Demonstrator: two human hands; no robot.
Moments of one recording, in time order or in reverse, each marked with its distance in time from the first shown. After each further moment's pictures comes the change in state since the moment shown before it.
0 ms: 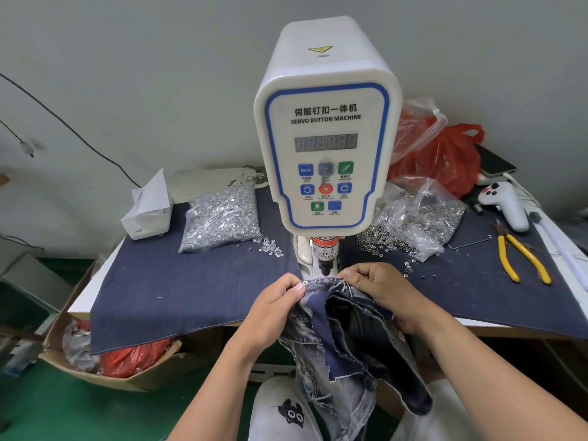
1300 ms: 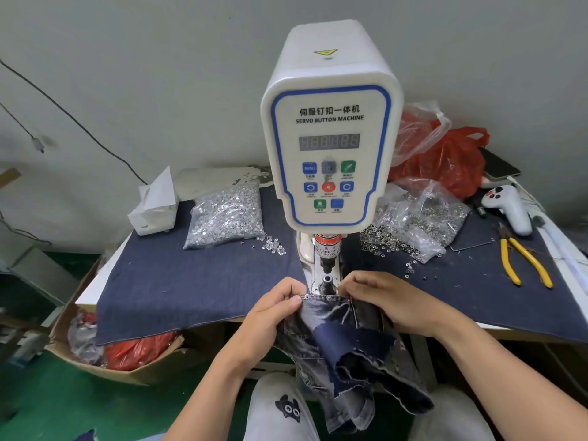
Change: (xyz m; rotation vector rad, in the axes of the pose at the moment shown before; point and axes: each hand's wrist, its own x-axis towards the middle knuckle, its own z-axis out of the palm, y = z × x) left_hand -0.030 0.010 -0.005 -0.228 -0.137 0.064; right_hand -0.029 -0.028 -0.008 -0.230 -0.282 -0.035
